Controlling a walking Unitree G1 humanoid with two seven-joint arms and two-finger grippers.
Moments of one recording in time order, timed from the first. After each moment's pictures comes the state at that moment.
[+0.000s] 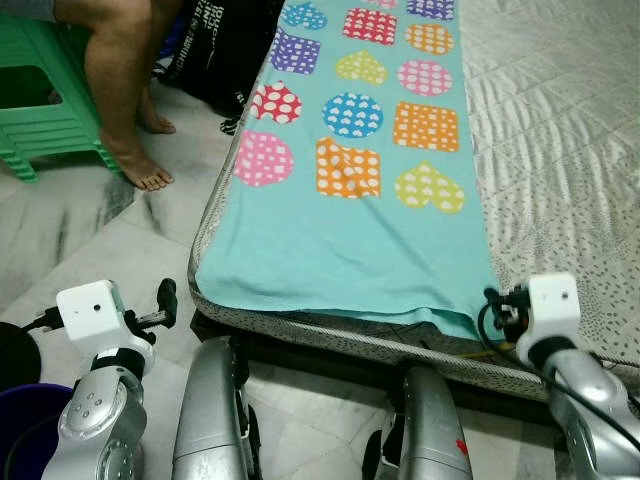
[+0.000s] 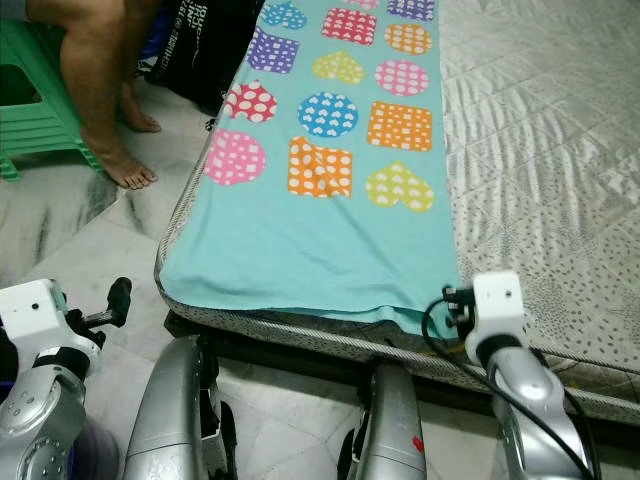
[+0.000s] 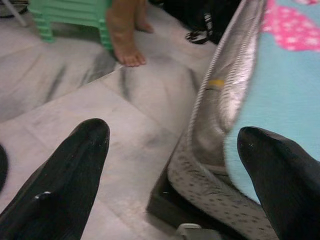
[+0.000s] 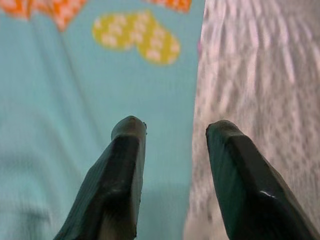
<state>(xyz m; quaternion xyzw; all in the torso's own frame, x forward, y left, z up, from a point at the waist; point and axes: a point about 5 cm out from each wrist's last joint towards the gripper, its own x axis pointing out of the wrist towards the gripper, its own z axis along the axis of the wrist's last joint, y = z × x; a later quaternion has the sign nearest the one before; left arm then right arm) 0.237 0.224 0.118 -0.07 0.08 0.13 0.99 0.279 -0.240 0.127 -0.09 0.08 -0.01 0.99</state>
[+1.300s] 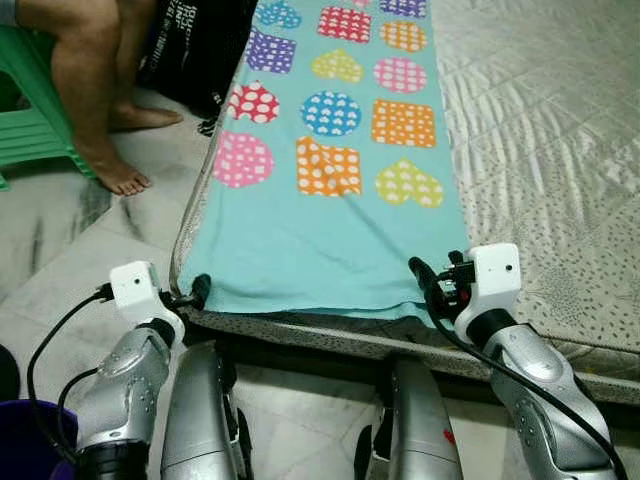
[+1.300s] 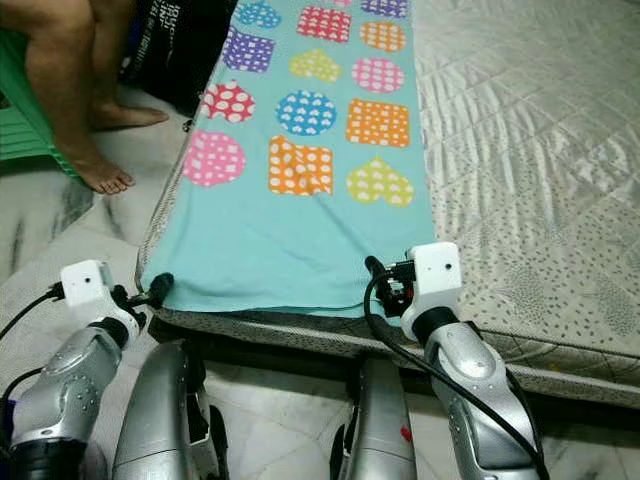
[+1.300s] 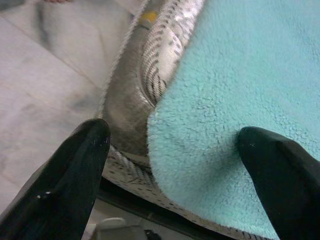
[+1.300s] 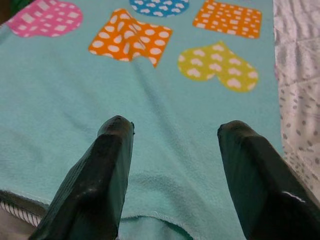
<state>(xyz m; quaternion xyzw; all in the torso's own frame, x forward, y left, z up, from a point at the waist) 0.298 0.212 0.077 -0.16 0.15 0.04 0.97 0.271 -0.167 0.144 -0.02 0.05 0.12 0.99</state>
